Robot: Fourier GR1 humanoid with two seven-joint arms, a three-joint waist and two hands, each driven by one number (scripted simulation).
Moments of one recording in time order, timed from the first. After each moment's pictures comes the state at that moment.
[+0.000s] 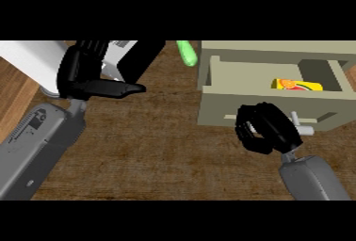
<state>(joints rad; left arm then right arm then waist) -0.67 0.47 -0.39 -1.27 0.69 0.36 -0.22 -0.27 -0.28 0.23 -1.45 0.82 0.10 -0.15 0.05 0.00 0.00</state>
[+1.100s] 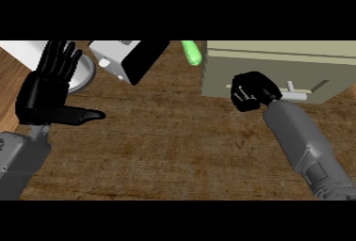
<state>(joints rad) -0.42 0.57 -0.25 -1.38 0.70 0.15 -0.28 -0.86 -0.22 0.02 -0.41 0.85 -0.07 -0.47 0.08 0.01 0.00</state>
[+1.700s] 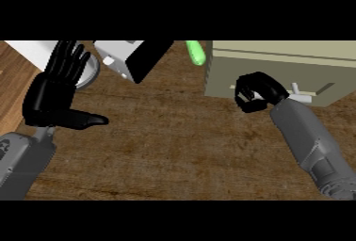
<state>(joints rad) -0.42 0.55 -0.26 -1.39 0.71 0.10 -0.28 -0.88 -0.26 -0.04 -0.33 0.80 -0.01 -0.61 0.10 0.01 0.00</state>
